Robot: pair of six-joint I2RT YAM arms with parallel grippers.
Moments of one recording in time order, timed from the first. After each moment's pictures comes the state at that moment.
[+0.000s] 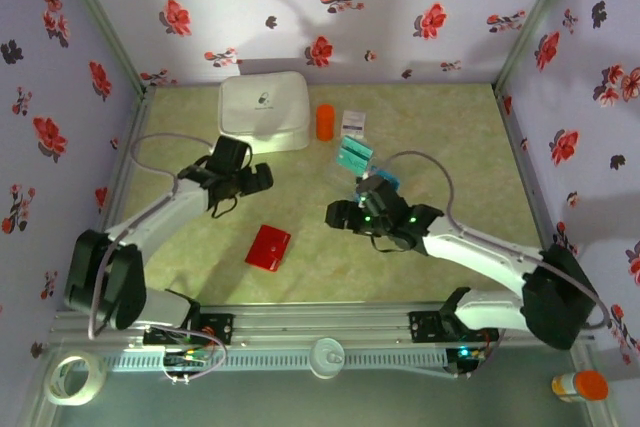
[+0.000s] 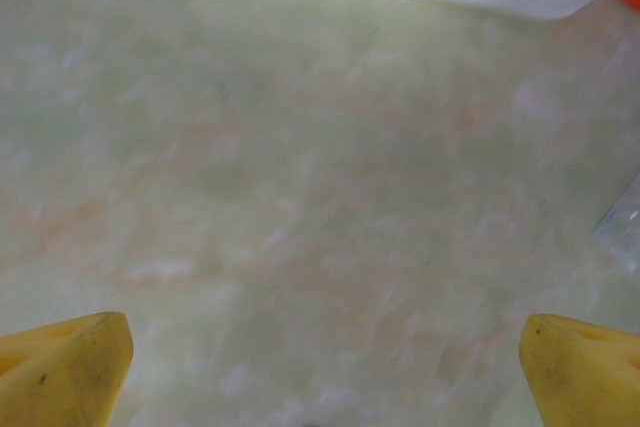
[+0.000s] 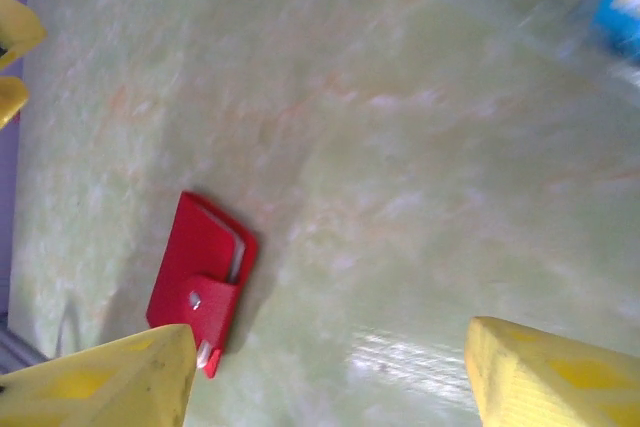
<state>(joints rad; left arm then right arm) -0.44 1.36 0.90 -0.53 -0.12 -0.64 0.85 1.25 0.72 -0.25 -0.09 0.91</state>
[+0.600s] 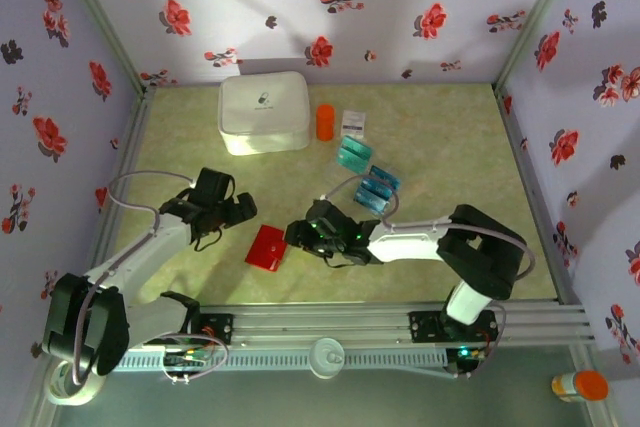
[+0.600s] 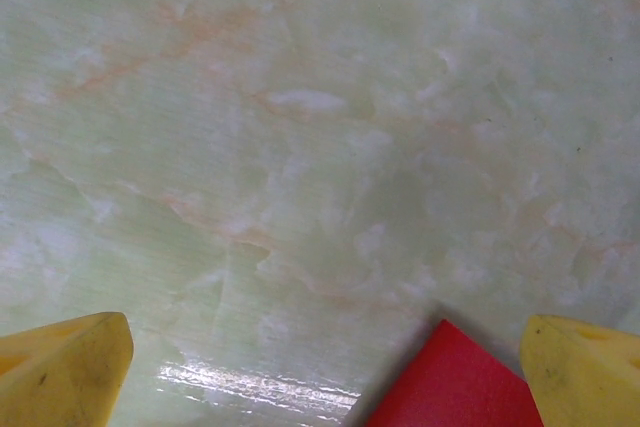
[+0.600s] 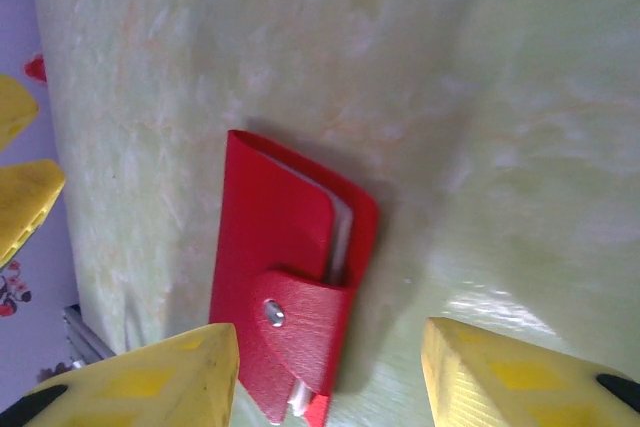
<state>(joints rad) -0.40 1.15 0.67 -0.58 -0.10 -0.71 1.08 1.66 0.77 0.17 -0.08 1.25</state>
